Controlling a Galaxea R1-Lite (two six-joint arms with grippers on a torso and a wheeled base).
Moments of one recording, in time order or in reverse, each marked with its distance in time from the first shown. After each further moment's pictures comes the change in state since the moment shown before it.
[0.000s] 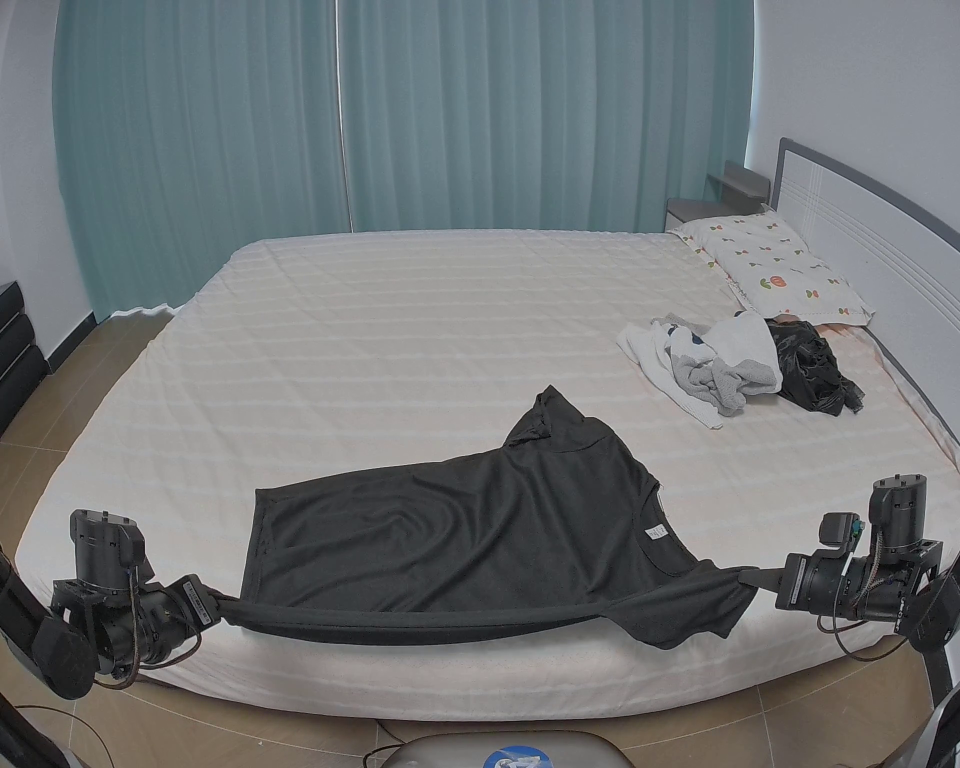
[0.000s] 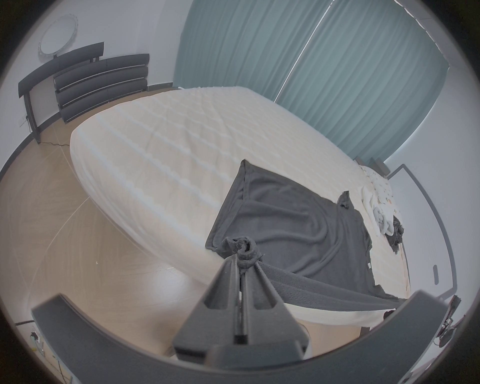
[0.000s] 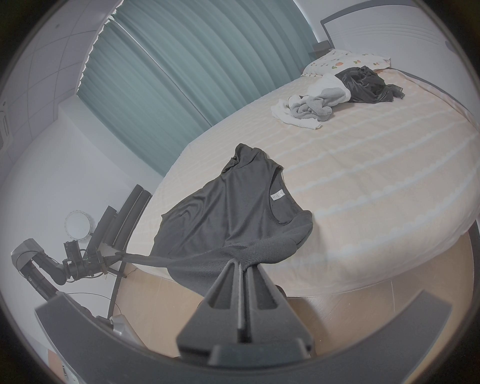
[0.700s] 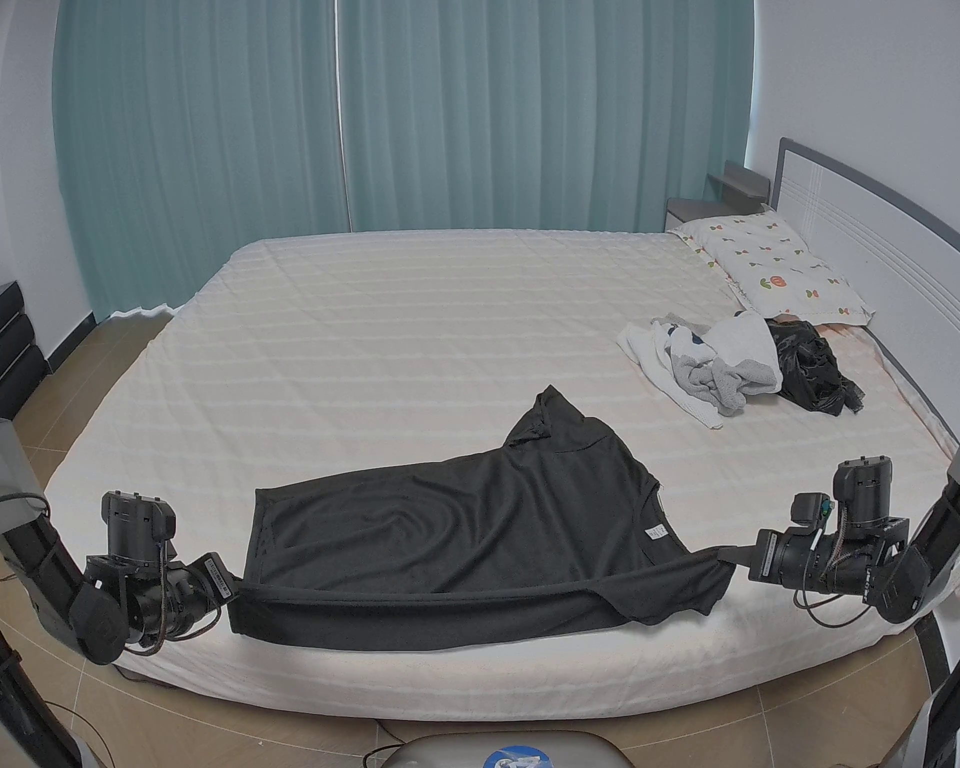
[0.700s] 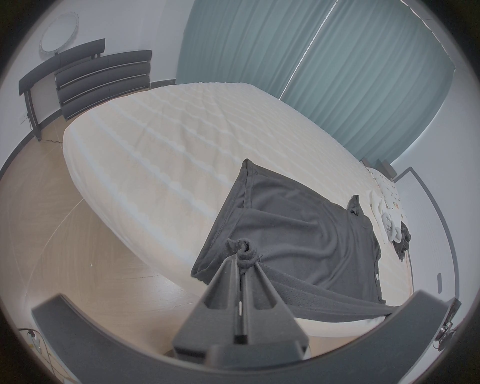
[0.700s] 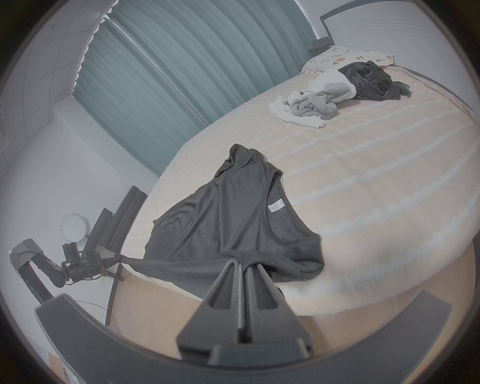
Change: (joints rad) left arm 0.017 0.193 -0.127 -0.050 0.002 -0.009; right arm 0.001 0.172 -0.157 -0.003 -0.010 0.003
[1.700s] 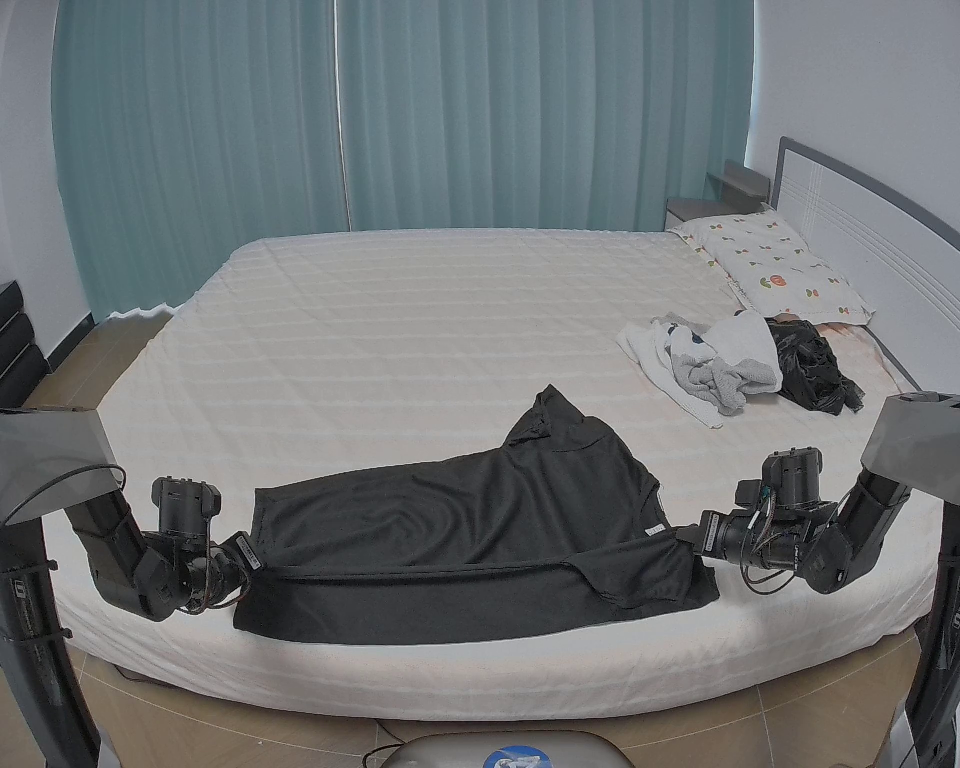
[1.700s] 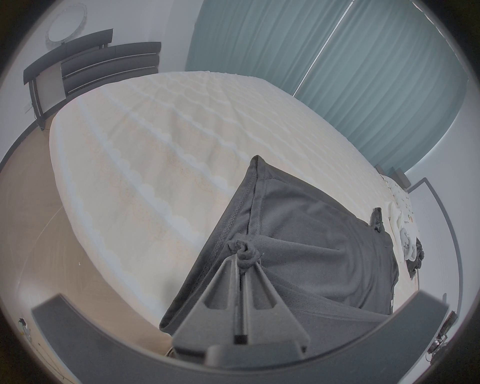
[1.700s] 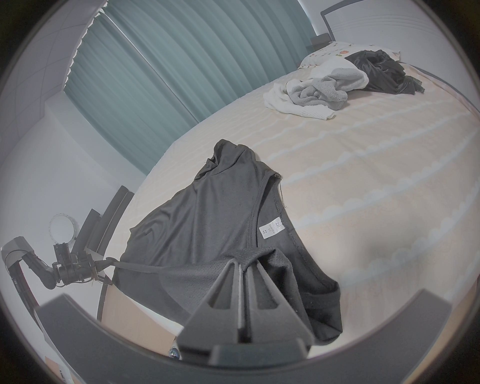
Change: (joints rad) left arm 0.027 0.311 -0.283 0.000 0.014 -0.043; right arm 0.038 0.329 -0.325 -0.001 -0.073 0.008
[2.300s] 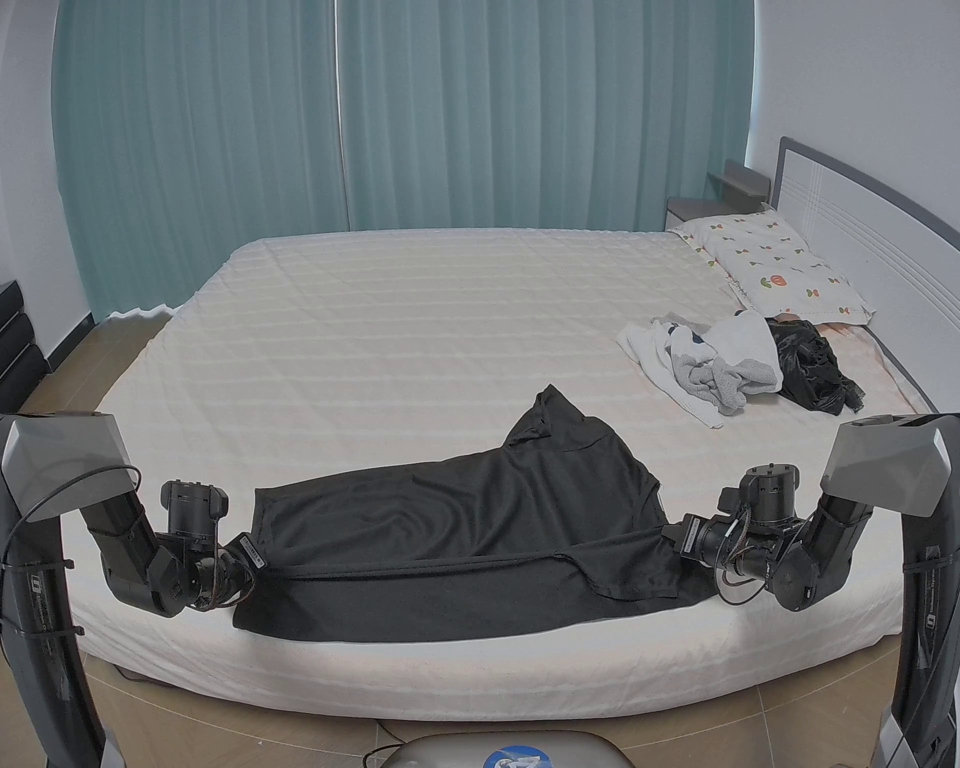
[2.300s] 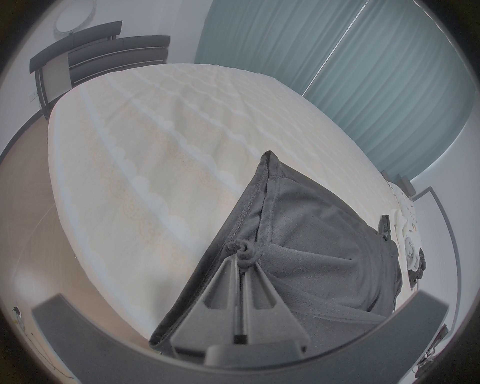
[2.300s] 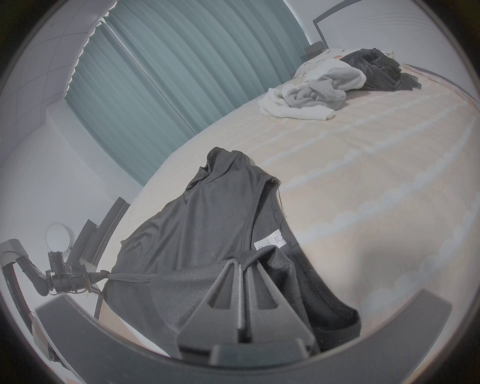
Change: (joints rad) left arm 0.015 0.080 -0.062 0.000 0.000 -0.043; right arm 0.024 0.166 -0.054 -0.205 -0.068 0.059
